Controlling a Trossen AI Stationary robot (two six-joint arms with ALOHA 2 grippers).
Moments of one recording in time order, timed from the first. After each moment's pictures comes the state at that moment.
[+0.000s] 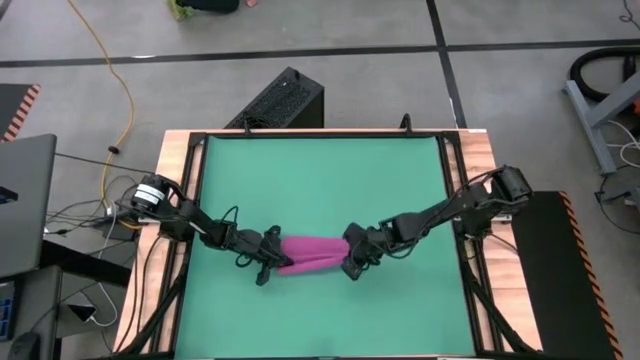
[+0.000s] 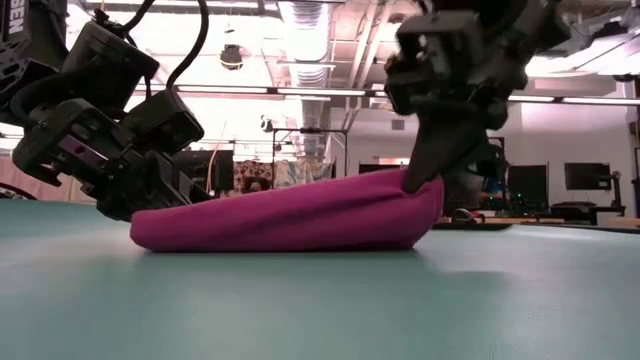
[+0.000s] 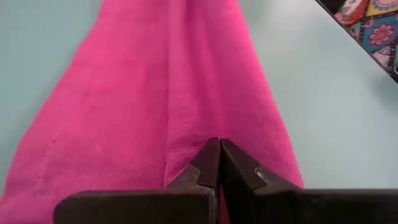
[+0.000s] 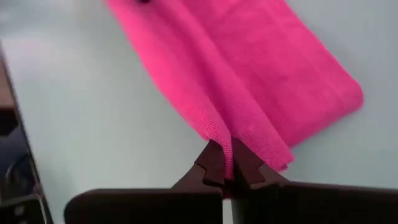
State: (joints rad) left arm -0.26 1.78 0.29 0.95 0.03 -0.33; right arm 0.28 1.63 0.93 -0.20 0.03 0.95
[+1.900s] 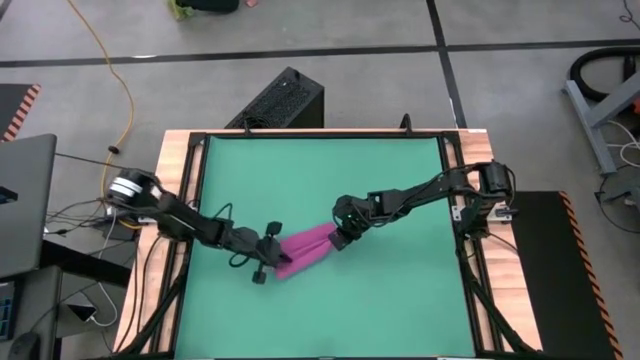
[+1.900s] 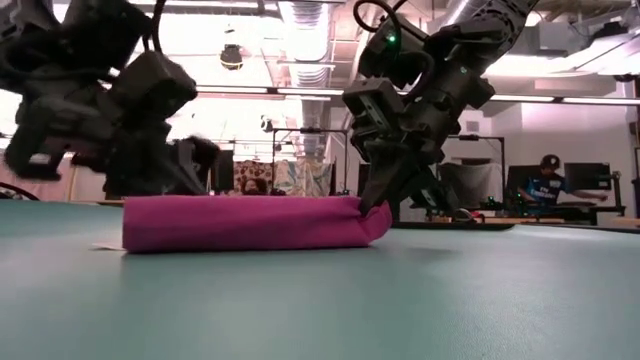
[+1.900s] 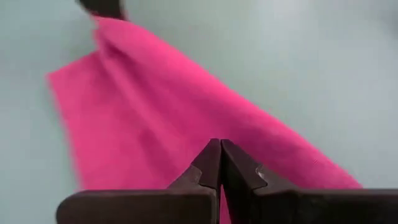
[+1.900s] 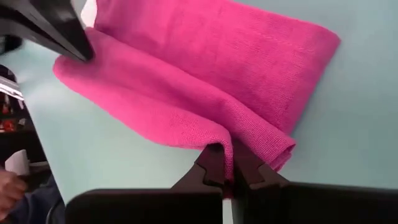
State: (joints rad) left arm -0.27 1.56 0.33 0.76 -0.07 0.02; right arm -0.01 1.75 0.95 -0.07 -0.26 0.92
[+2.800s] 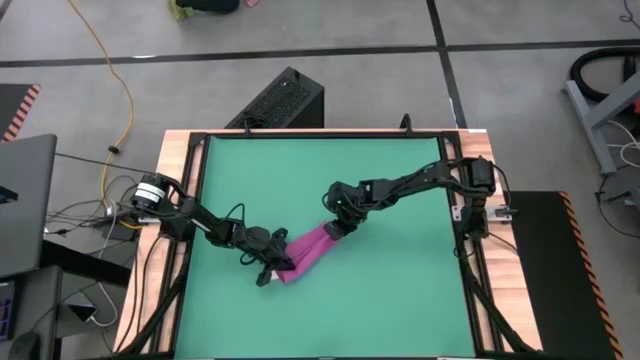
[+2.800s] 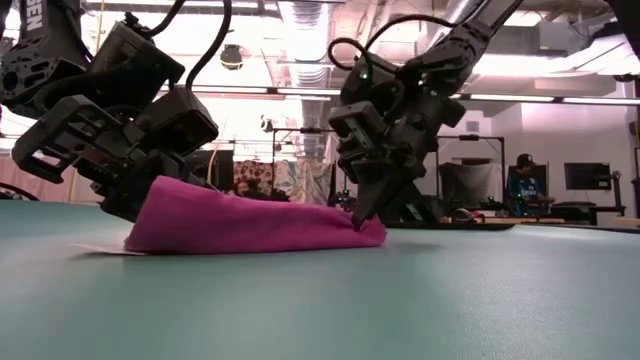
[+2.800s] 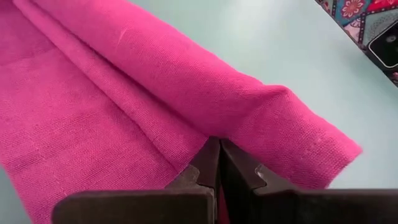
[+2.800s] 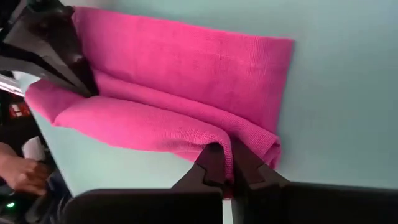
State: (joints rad) left arm -0.22 1.78 0.37 0.82 0.20 -0.25; right arm -0.13 1.85 1.04 -0.16 -0.43 0.84
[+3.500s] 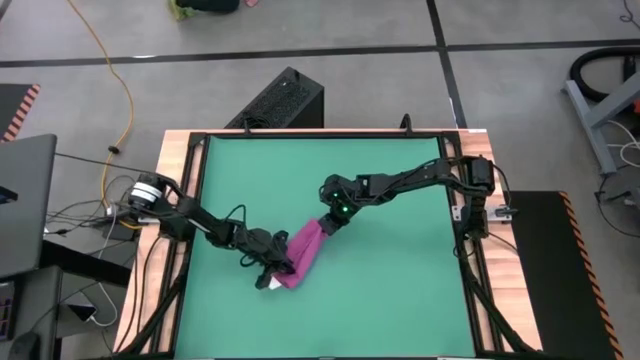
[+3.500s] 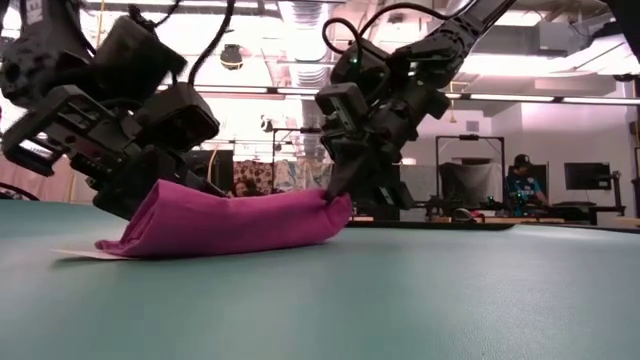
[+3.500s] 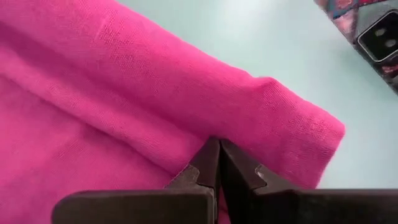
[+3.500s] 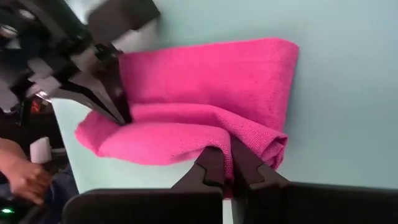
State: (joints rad) left arm -0.23 1.76 0.40 0.76 0.23 -0.26; right arm -0.15 1.85 1.11 -0.11 -0.42 0.76
